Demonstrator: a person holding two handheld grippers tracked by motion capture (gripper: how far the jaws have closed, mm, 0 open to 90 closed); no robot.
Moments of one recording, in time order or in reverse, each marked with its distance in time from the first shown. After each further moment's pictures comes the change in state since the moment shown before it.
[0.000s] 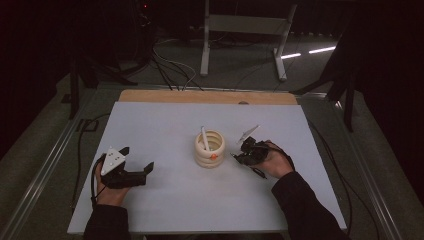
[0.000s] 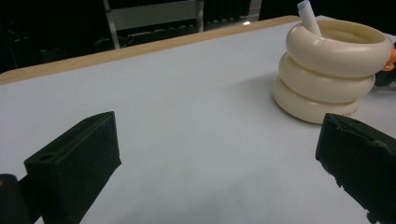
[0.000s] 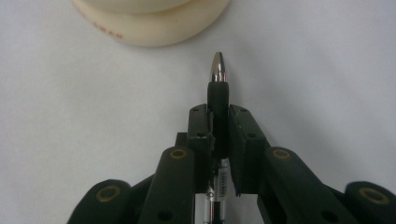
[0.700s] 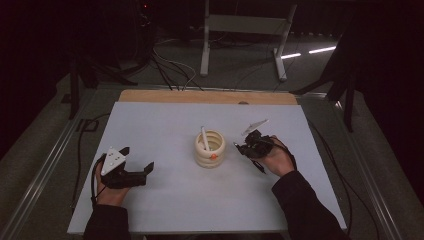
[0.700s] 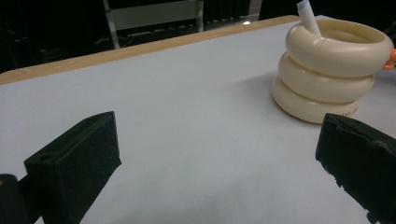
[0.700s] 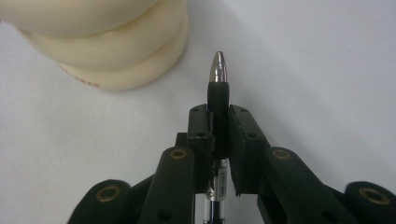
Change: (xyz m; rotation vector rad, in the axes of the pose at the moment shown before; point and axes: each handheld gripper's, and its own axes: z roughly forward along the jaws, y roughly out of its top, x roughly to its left) left arm 0.000 0.000 0.000 0.001 0.000 0.001; right arm -0.008 0.004 -0.020 -0.113 -0.077 0.102
